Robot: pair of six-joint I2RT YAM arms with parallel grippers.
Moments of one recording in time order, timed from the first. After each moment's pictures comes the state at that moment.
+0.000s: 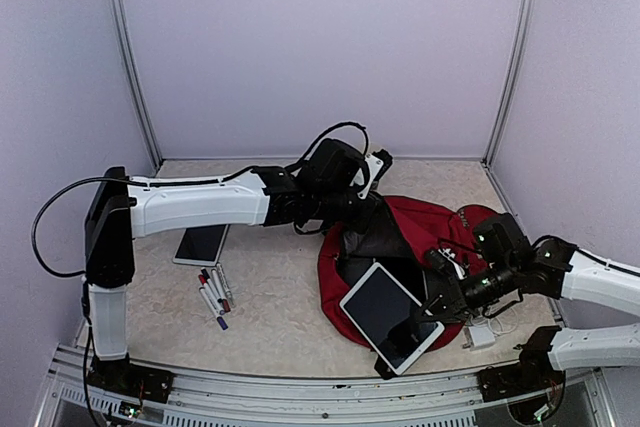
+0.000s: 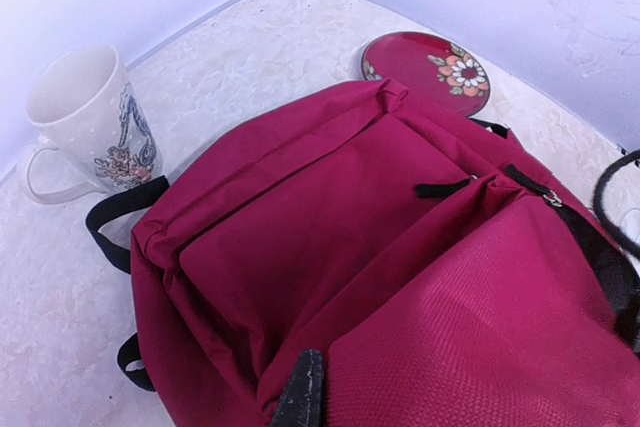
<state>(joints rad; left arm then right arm) -1.03 2.04 1.72 -0.25 -0.12 -0.10 0.69 0.90 0.54 -0.51 -0.69 0.67</state>
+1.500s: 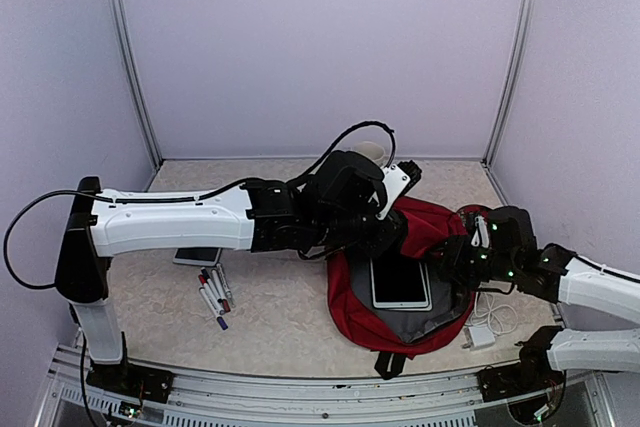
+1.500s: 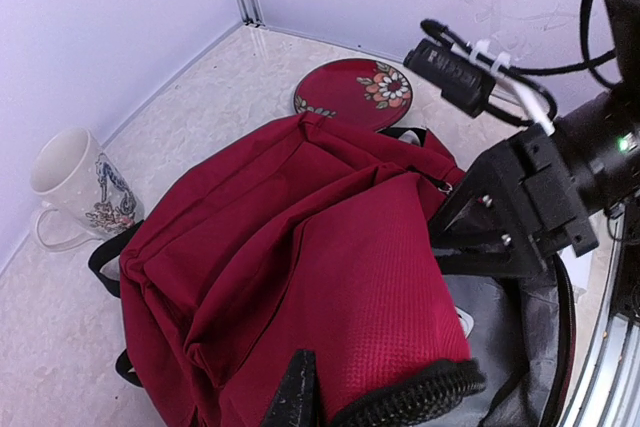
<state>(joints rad) -1.22 1.91 1.68 -0.27 -0.27 -0.01 0.57 0.90 0.44 -0.13 -0.13 0.97</state>
